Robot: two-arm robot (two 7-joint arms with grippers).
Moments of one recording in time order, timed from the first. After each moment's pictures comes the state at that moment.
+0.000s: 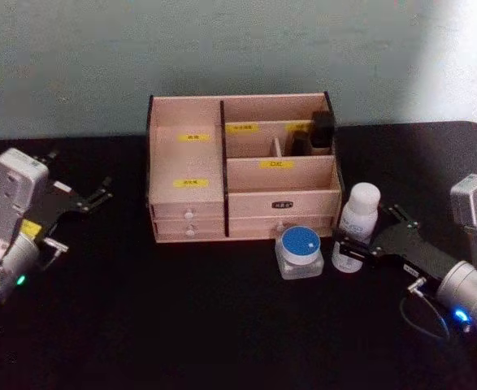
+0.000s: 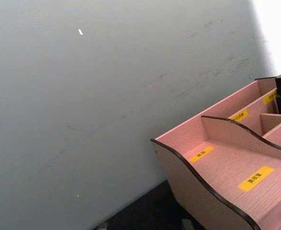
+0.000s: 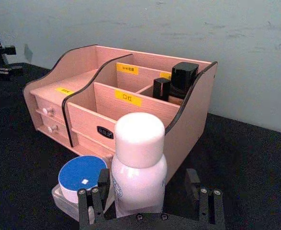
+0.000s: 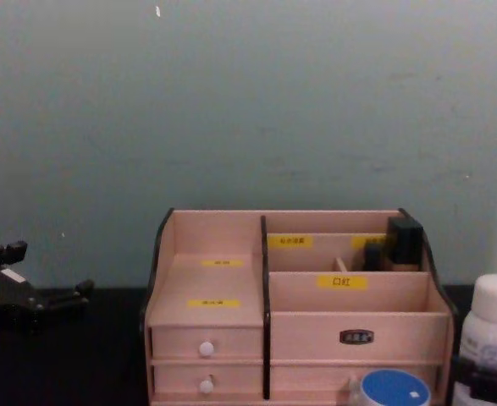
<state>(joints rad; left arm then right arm) -0.20 0.60 0.45 -1.41 -0.25 -0.12 0.03 0.06 0.46 -0.25 -1.43 0.39 -0.06 0.45</state>
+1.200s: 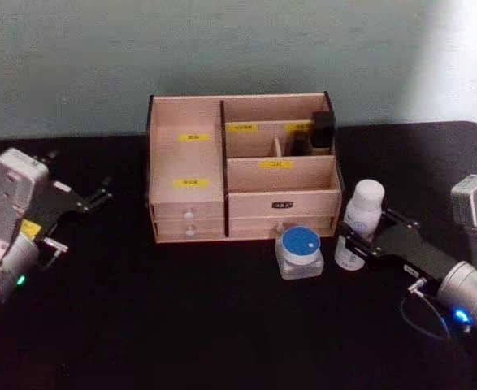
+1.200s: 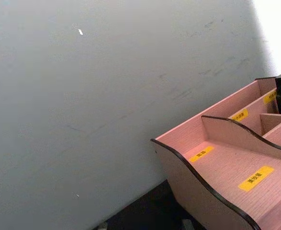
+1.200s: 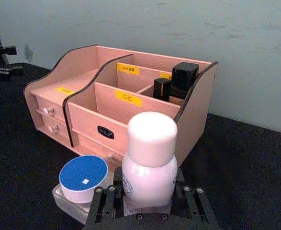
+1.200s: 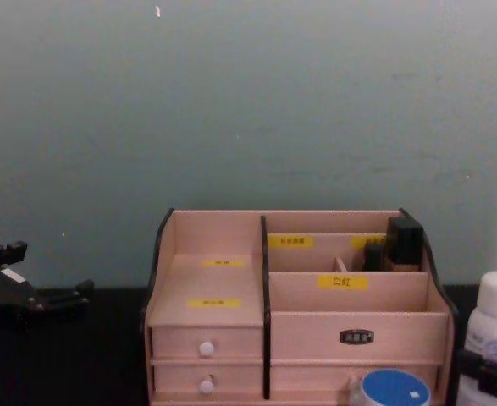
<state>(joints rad) -0.20 0.60 0.45 -1.41 -0.25 -0.12 0.03 0.05 0.46 -0.25 -1.43 0.39 -0.06 0.45</state>
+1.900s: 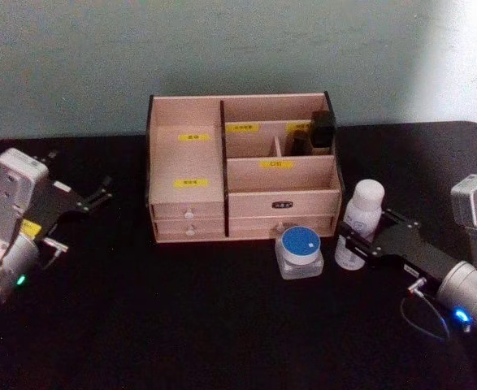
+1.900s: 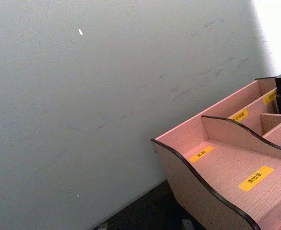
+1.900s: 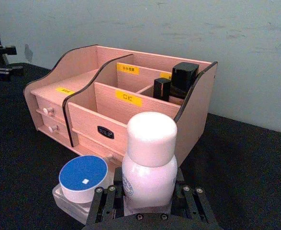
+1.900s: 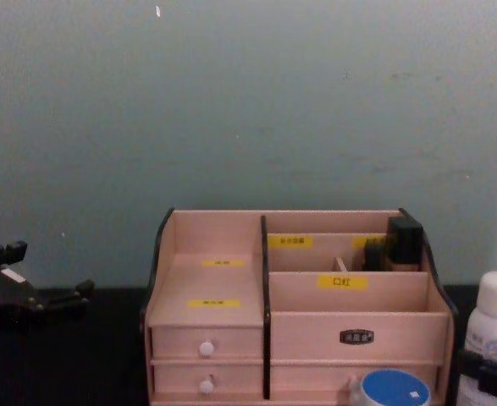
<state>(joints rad) -0.20 0.60 0.45 -1.41 -0.25 -0.12 0.03 0.05 0.46 -0.25 -1.43 0.39 -0.06 0.45</state>
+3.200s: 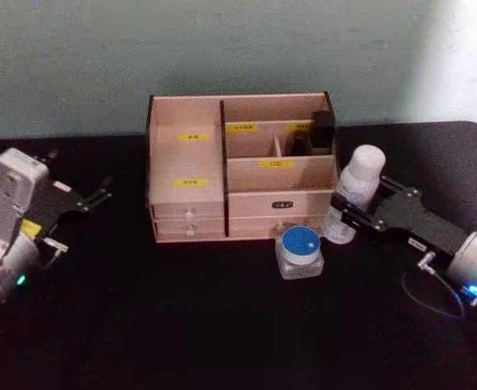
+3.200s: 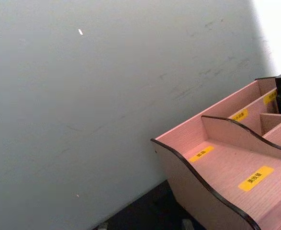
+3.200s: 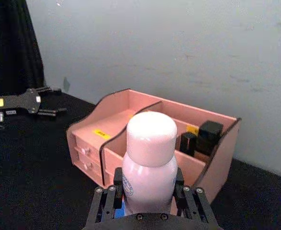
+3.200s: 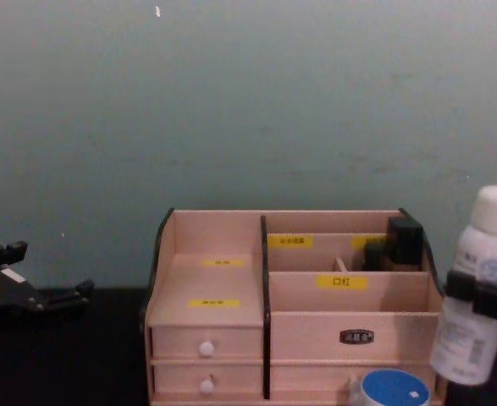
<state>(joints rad) -0.20 0.60 0.45 -1.41 -0.25 -0.12 0.03 0.06 0.54 -0.25 -1.57 0.50 -0.05 0.53</state>
